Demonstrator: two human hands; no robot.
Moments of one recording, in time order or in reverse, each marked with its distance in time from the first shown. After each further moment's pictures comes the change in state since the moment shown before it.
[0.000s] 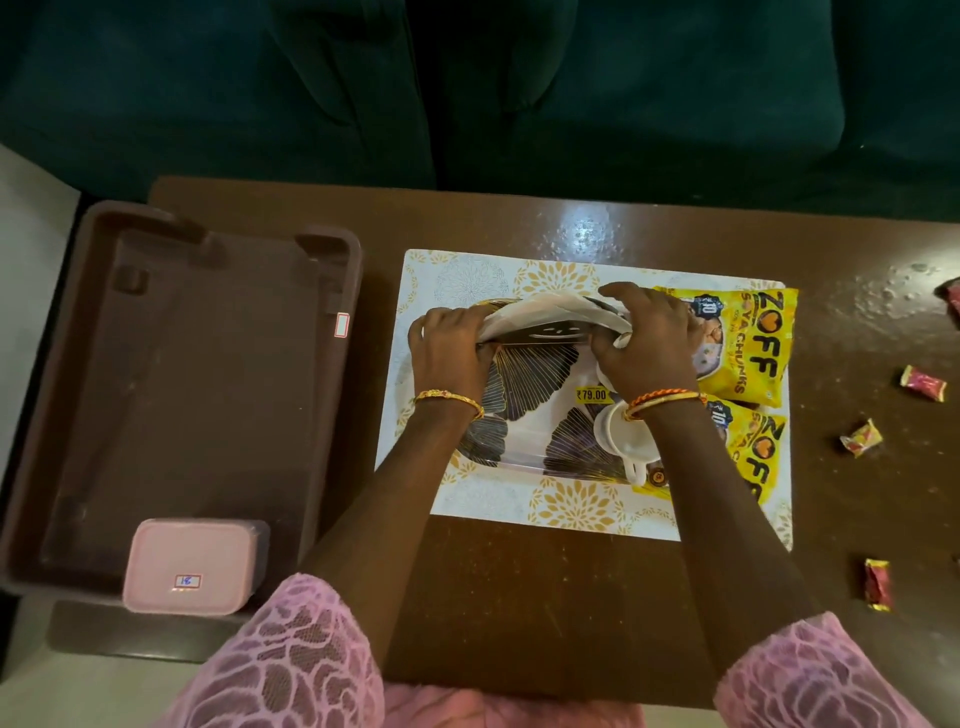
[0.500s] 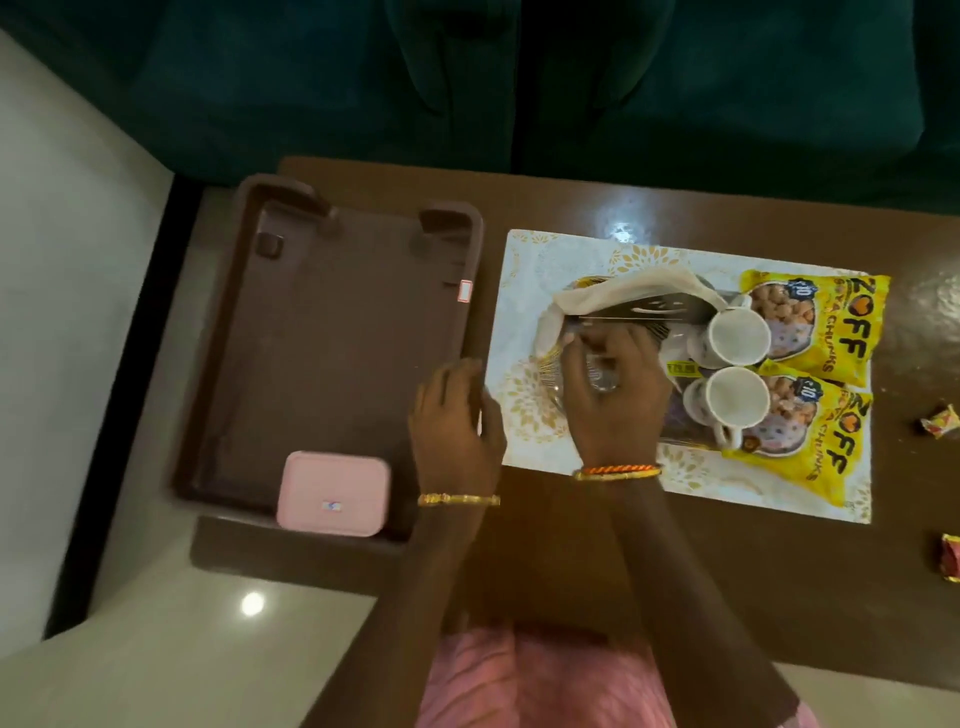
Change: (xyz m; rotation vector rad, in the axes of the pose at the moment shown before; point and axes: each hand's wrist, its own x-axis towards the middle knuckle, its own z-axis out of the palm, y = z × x) left_hand -0.129 -0.065 -0.090 -0.267 0.278 -0.124; right_hand -0.121 -0.144 0.035 0.445 0.341 -0.104
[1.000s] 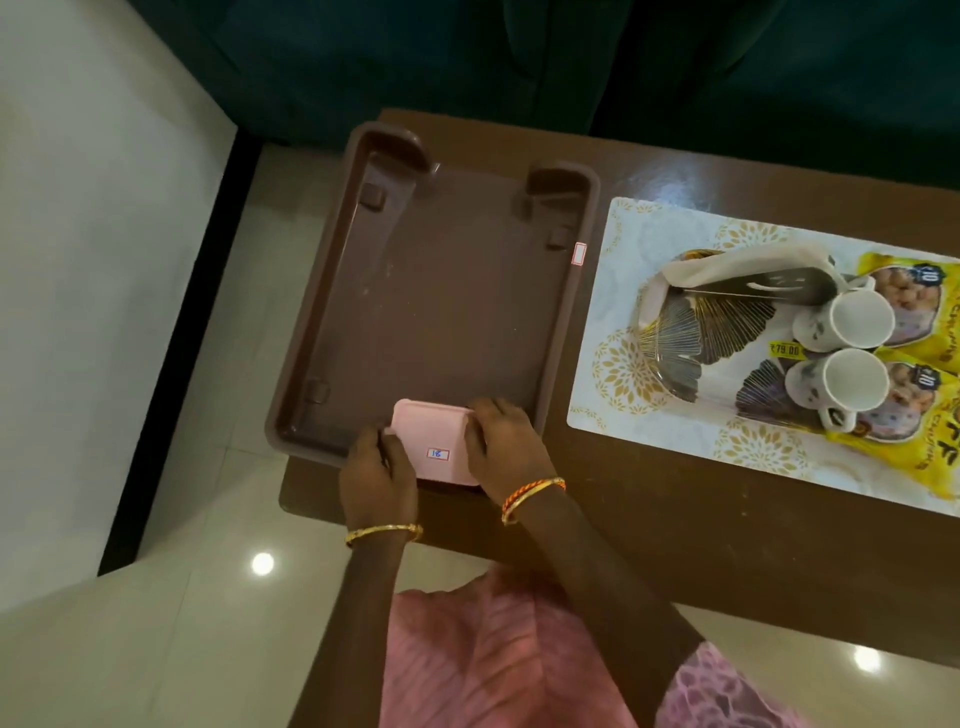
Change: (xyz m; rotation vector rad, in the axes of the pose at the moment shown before) left_hand -0.042 -0.145 -0.102 0.044 0.048 -0.565; right_hand -0.135 -0.041 0.123 -0.233 -0.898 0.091
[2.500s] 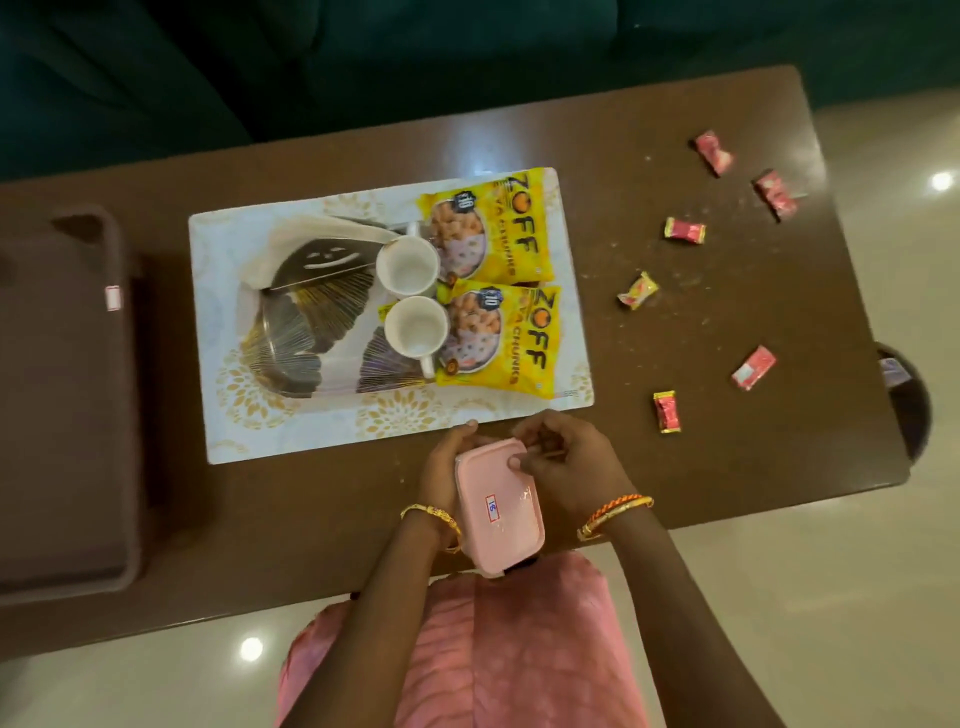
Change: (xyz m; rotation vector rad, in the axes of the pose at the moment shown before) left_hand -0.260 0.191 0.265 -0.559 -1.061 -0.617; right_hand -0.178 0.325 -0.248 0.583 0.225 0.360
